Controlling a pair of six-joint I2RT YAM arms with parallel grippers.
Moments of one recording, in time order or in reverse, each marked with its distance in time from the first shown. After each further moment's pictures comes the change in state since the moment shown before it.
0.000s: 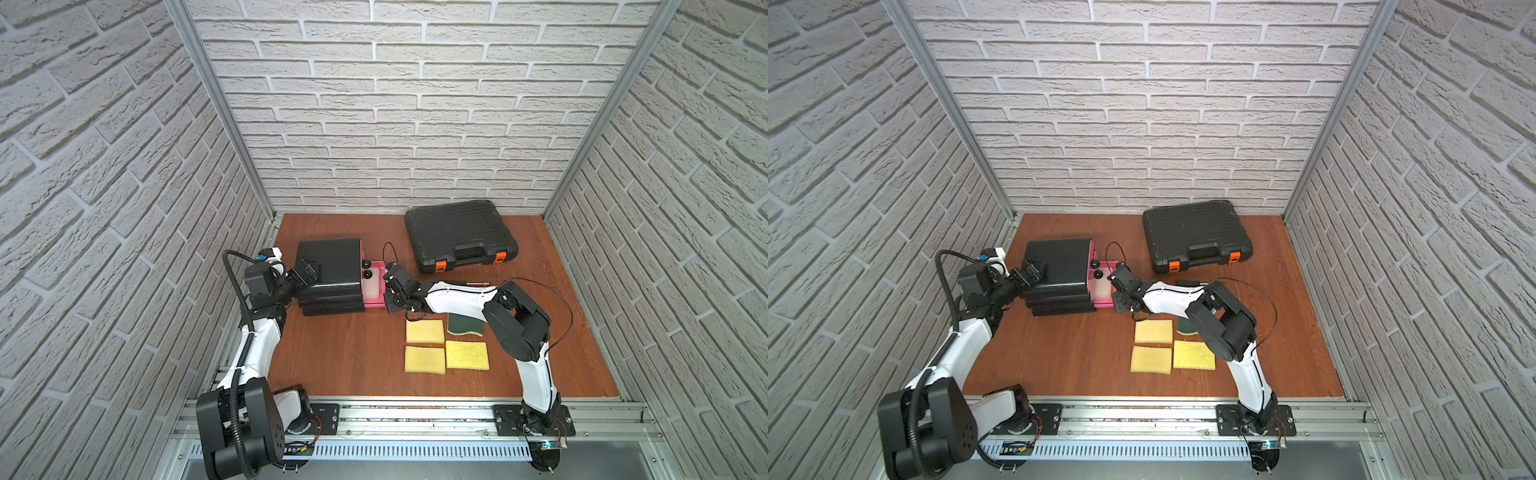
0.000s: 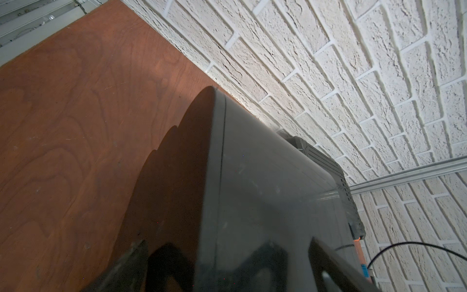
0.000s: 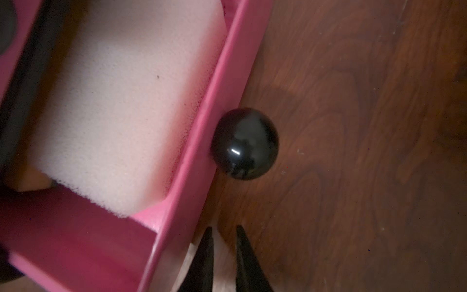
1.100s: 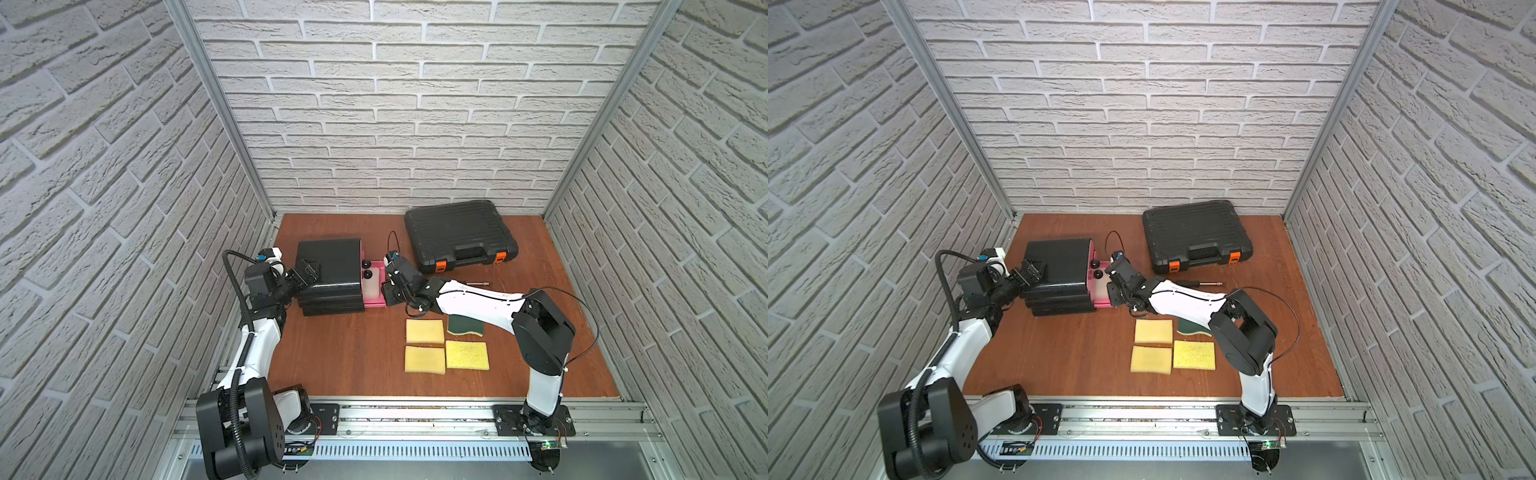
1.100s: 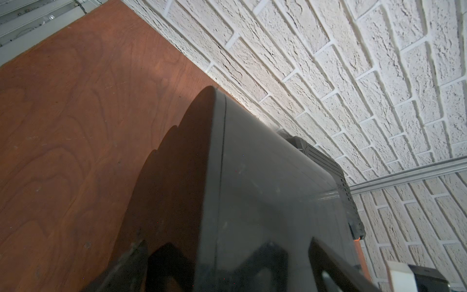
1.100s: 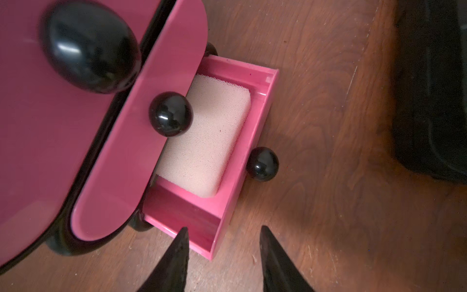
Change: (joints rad) left arm 0.000 -0.002 -0.002 0.000 0.000 0.000; right arm 0.041 -0.152 -0.003 -0.012 0.047 0.001
